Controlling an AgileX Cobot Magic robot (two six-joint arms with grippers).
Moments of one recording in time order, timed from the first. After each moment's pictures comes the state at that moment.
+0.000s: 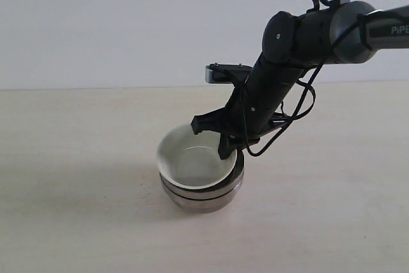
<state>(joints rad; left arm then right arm) 0.06 0.00 0.00 -0.03 0.31 0.06 0.48 2.05 -1.54 0.37 0.85 -0.13</state>
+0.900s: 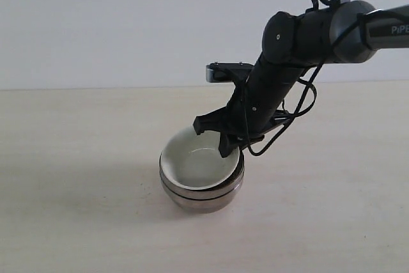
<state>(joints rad) 0.06 0.00 0.00 -0.03 0.31 0.06 0.48 2.05 -1.54 0.33 0.84 -0.13</state>
